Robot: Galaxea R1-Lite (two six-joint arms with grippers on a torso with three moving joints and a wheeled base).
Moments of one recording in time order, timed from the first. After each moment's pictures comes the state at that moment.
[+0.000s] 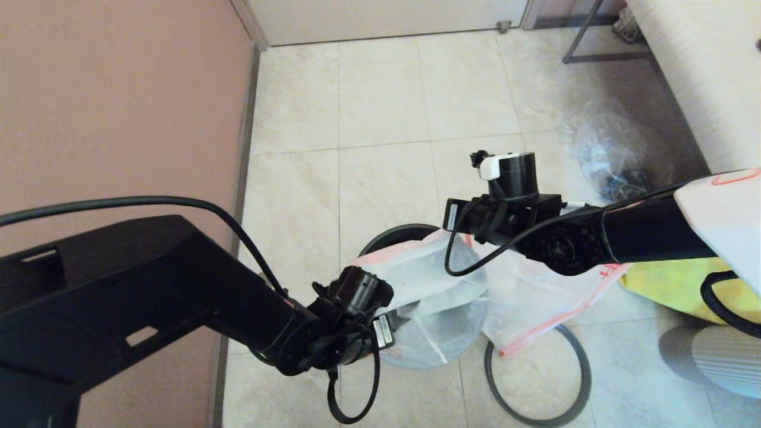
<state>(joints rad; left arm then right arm) -0.68 2.12 -0.98 -0.25 0.24 -0.77 0.54 2.13 -1.53 -0.31 -0.19 0.37</state>
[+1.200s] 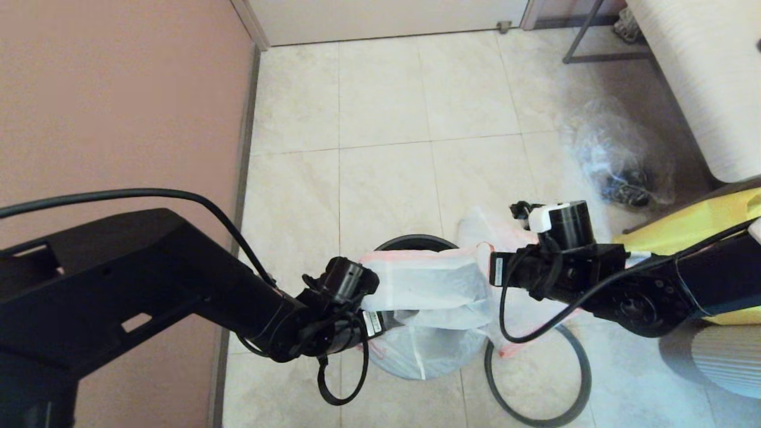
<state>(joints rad) -0.62 2.13 -0.99 -0.26 0.23 -0.74 0.48 1.94 -1.03 -0.43 -0.19 0.31</state>
